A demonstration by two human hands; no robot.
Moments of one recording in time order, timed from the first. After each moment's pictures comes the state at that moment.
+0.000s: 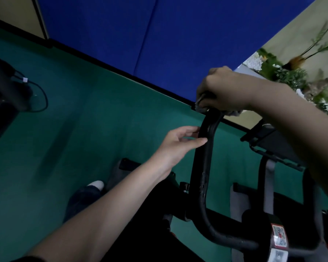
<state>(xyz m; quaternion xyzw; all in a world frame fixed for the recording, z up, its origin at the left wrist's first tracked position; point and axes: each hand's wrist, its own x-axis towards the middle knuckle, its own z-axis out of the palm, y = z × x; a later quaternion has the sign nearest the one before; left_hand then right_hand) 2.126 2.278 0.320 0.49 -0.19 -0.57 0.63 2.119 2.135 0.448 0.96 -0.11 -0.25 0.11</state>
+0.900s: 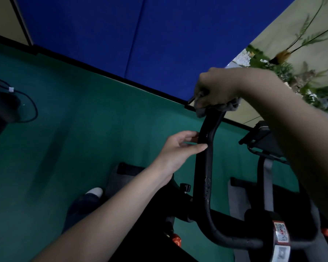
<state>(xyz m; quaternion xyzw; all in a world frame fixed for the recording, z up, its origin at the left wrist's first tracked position) 2.135 2.277 0.320 0.48 -0.20 -0.60 0.61 2.147 2.129 0.461 0.89 -0.26 -0.37 0.00</state>
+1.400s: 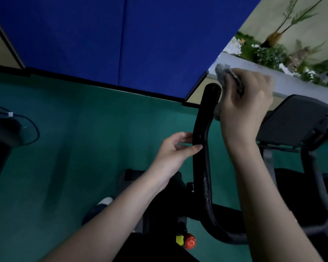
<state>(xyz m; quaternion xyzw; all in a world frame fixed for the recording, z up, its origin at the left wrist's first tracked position) 2.139 2.276 0.331 0.48 -0.24 -0.59 0.60 2.072 2.181 0.425 0.78 -0.47 0.41 0.02</state>
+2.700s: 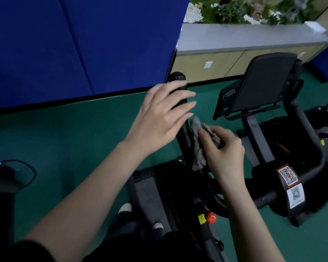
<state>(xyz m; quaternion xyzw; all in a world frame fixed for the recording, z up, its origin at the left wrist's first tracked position) 2.191 2.220 0.359 0.44 -0.80 0.07 0.41 2.028 2.261 0.374 0.60 -0.68 0.36 -0.23</state>
